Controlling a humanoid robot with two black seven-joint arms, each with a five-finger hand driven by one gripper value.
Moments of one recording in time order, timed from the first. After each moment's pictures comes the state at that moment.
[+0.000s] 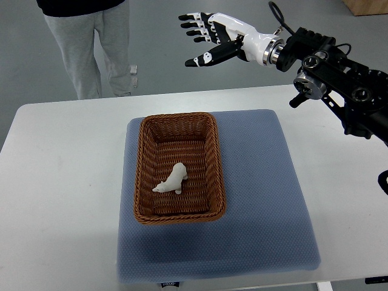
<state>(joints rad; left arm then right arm) 0.01 0.00 -0.16 -0.14 0.04 -0.02 0.06 1.06 -0.22 0.70 0.85 -0.78 0.21 0.11</state>
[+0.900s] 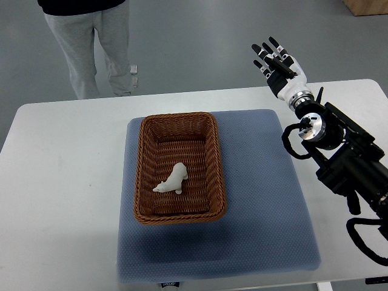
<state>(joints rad) 0.01 0.00 -0.16 -0.14 0.04 -0.02 0.06 0.77 -0.06 1.04 0.65 -0.21 0.05 0.25</state>
